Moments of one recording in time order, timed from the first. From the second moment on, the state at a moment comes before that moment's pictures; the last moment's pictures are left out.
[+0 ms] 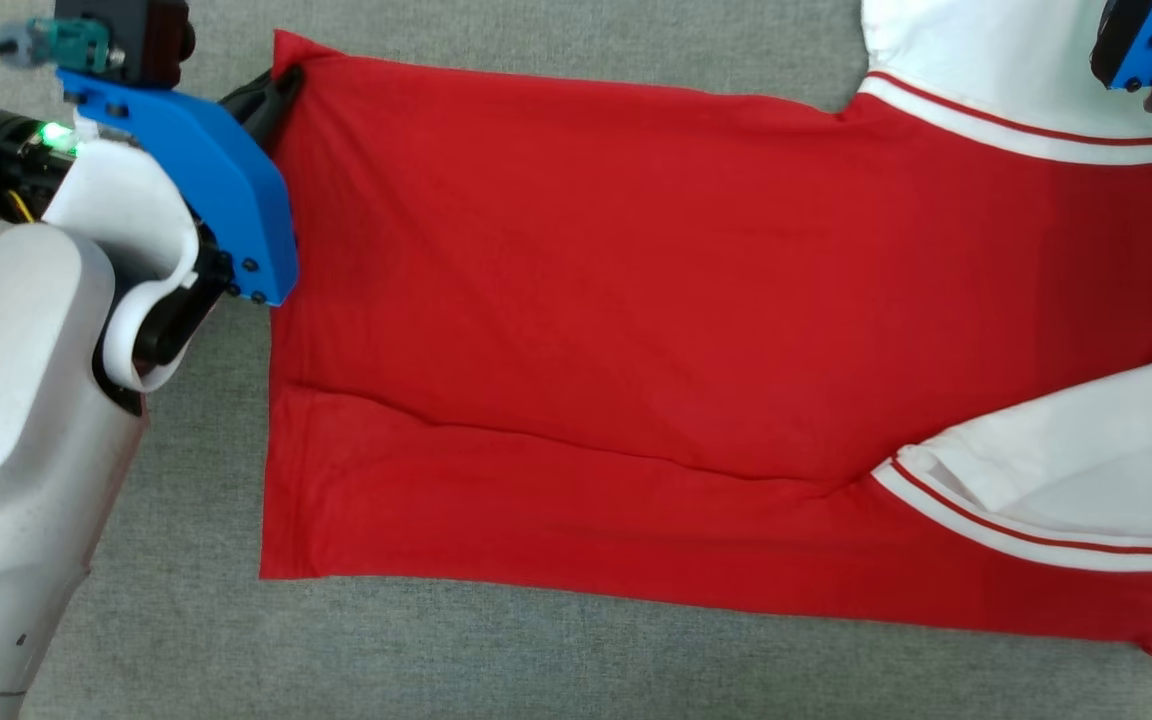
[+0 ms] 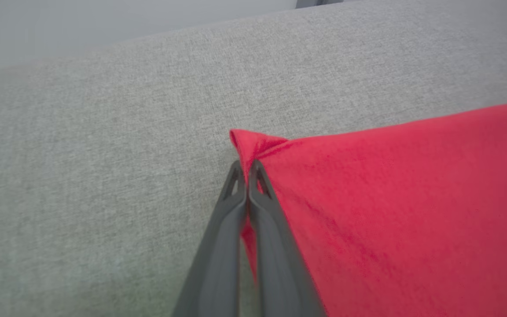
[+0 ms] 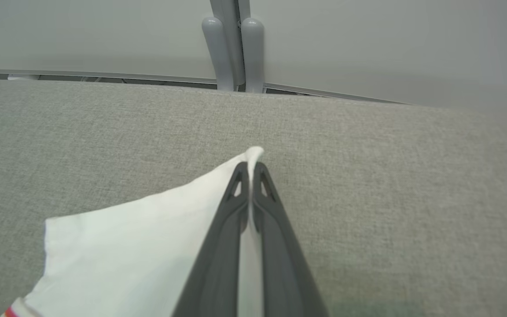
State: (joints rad) left arm -0.90 0.46 -0.56 0.35 -0.69 -0.05 0.43; right arm -1.20 -0.30 0.05 0.81 0.29 0.13 0.45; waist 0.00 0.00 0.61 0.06
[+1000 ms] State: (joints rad) left arm -0.47 0.54 -0.66 0.38 -0.62 -0.12 -0.13; right arm -0.36 -0.41 0.04 0.13 0.72 0.13 0.55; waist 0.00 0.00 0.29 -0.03
